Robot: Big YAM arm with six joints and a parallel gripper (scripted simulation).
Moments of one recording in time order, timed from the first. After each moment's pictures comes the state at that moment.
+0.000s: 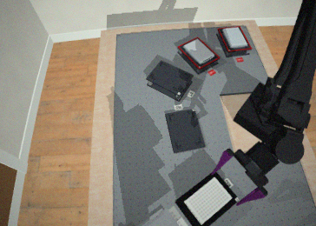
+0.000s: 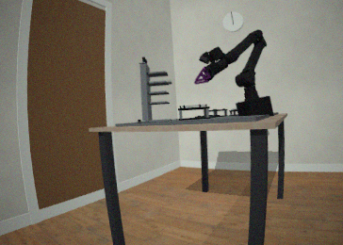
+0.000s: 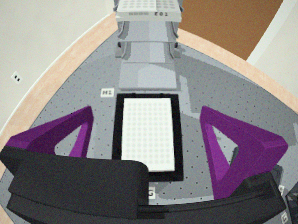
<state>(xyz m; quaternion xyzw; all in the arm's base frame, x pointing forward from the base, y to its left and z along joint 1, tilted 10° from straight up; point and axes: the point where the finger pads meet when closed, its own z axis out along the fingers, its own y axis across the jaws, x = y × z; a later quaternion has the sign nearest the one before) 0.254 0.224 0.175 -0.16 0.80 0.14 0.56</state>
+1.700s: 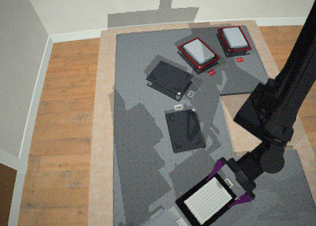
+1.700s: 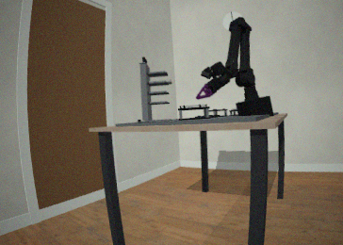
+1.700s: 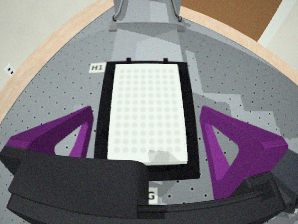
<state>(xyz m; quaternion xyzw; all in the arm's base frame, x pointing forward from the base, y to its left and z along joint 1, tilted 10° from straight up) 0.264 0.231 0.088 -0.16 0.81 0.13 0.55</state>
